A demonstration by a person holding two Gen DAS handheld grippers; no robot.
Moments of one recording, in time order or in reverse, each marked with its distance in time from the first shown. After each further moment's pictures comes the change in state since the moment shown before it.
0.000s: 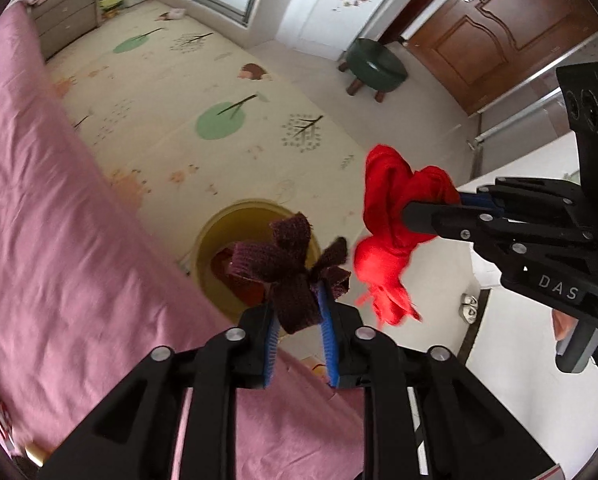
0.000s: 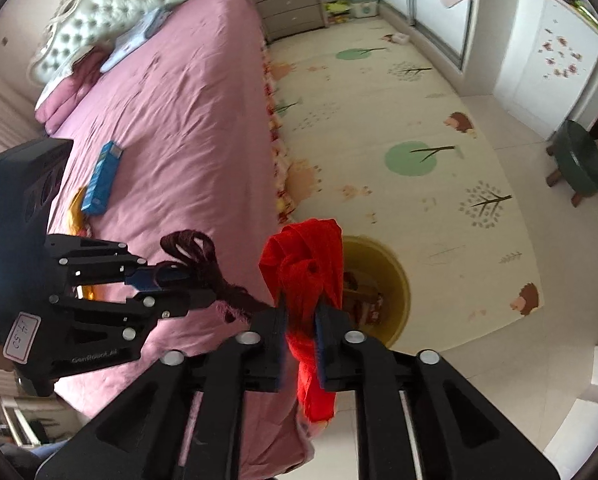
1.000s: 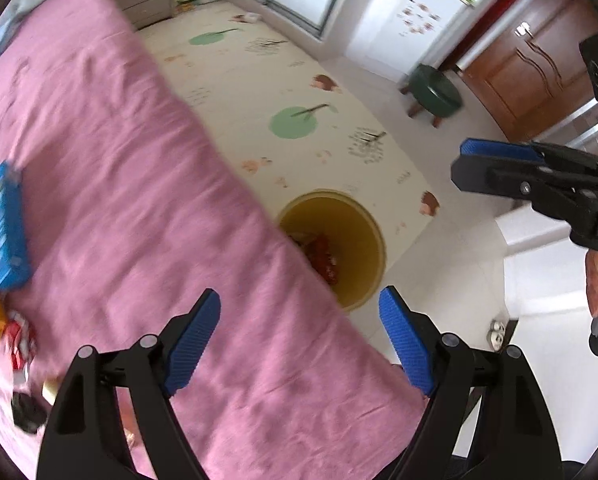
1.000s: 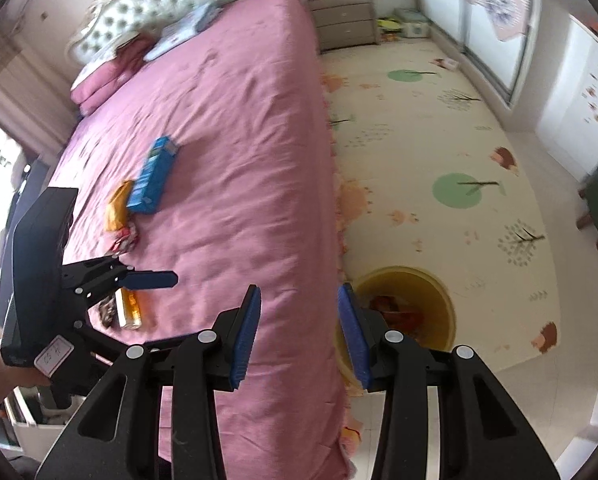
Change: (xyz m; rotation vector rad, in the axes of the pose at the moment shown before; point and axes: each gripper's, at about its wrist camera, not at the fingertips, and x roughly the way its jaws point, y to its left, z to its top) left arm -0.066 0.081 -0.080 -0.169 -0.075 0.163; right arm 0.008 0.108 0.026 -0.146 -0.016 0.103
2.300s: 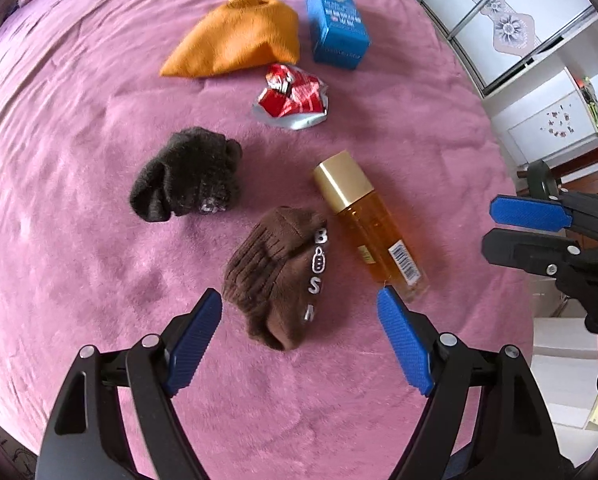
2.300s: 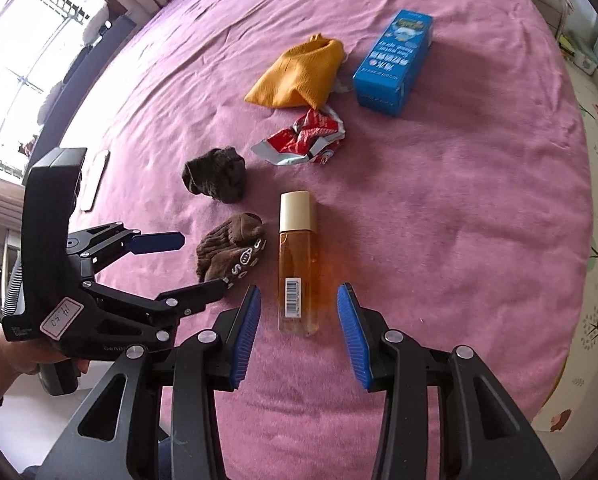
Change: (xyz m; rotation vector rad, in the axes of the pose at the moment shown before) left arm -0.045 0.259 -0.219 -0.514 -0.026 0.150; right arm 0.177 0.295 -0.033 -0.391 0.299 0.172
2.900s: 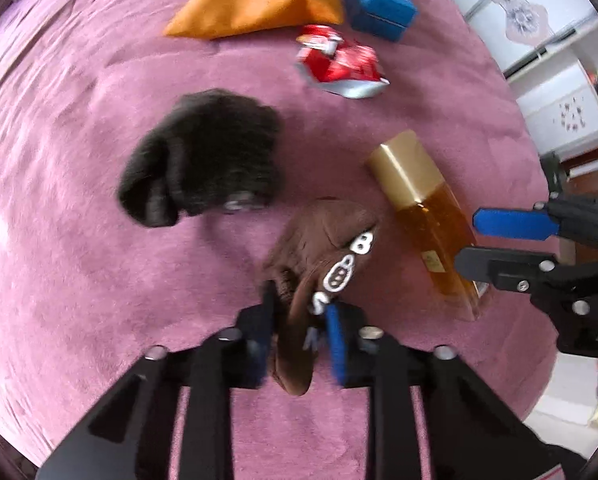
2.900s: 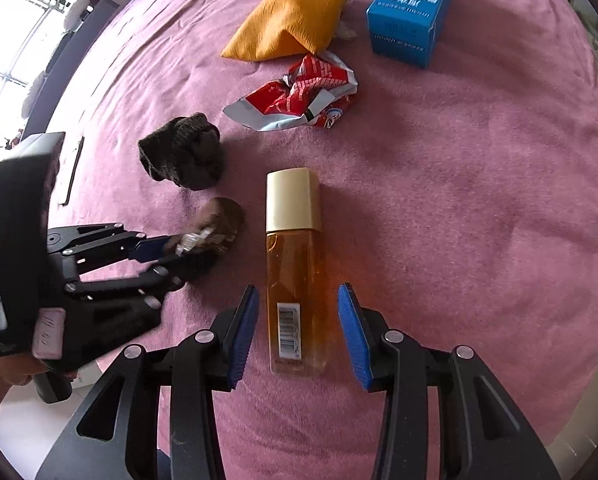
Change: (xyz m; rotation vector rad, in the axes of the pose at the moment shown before) left arm 0.043 0.026 0.005 -0.026 0.047 0.006; right arm 0.070 -0.004 0.013 0.037 0.111 0.003
